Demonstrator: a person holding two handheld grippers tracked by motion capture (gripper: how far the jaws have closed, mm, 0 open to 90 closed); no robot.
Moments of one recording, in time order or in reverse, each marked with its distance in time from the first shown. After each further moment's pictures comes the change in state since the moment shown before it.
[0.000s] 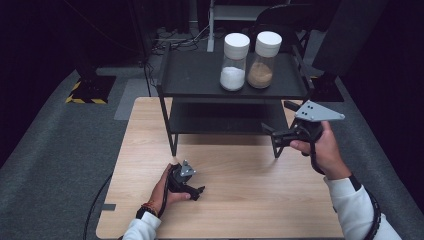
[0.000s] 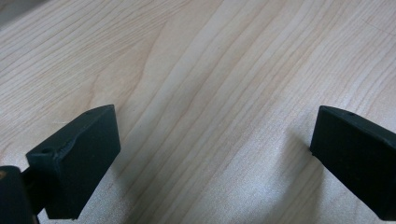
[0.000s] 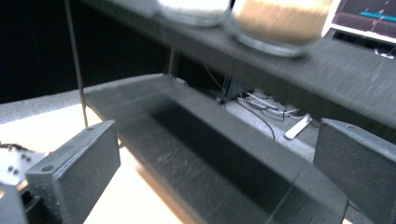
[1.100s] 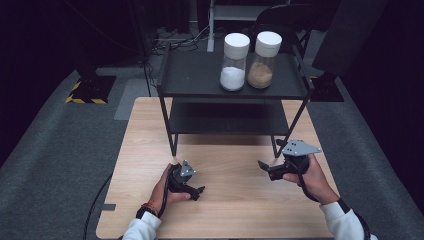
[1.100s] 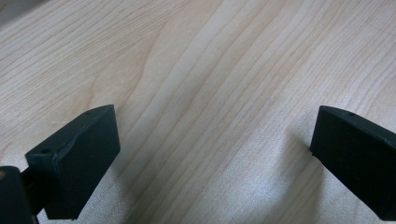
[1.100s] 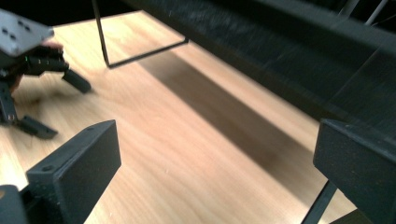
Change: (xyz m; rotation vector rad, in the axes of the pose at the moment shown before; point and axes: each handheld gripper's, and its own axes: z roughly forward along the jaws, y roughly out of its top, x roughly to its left) left arm 0.000 0.000 0.000 0.000 -0.001 -0.001; right arm 0.018 -0.089 0.017 0.191 0.075 0.034
